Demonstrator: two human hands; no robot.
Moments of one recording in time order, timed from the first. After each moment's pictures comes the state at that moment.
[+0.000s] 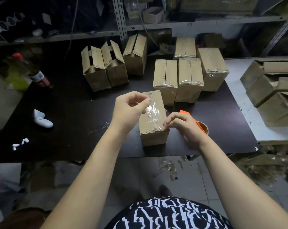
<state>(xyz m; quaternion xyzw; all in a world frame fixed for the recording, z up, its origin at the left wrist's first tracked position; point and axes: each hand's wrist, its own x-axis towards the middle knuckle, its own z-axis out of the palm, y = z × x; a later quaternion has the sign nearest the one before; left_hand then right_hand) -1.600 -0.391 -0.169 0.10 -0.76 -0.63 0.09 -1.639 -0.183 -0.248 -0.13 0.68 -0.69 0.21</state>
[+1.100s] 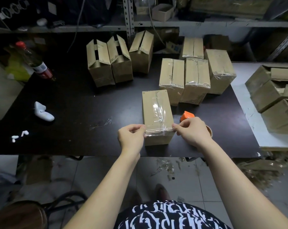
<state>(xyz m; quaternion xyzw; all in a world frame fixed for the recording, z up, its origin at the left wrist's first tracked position) -1.570 -0.379 -0.260 0.39 -0.65 -0.64 0.09 -1.630 -0.193 -0.224 0.02 0.93 -0.34 0.15</state>
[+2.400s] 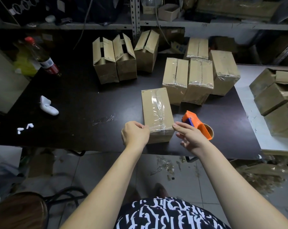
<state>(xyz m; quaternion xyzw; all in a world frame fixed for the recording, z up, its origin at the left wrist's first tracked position) -1.574 -0.375 -0.253 0.43 -0.77 -0.47 0.04 -1.626 -0.190 -0.266 0.23 0.65 -0.66 0.29</state>
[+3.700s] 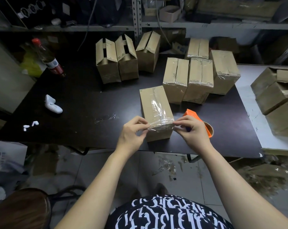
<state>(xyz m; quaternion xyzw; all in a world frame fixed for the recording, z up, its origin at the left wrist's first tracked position) -1.548 -0.412 -0.291 -0.02 -0.89 -0.41 0.20 -1.624 -0.167 -0.287 -0.19 0.86 -0.47 0.01</state>
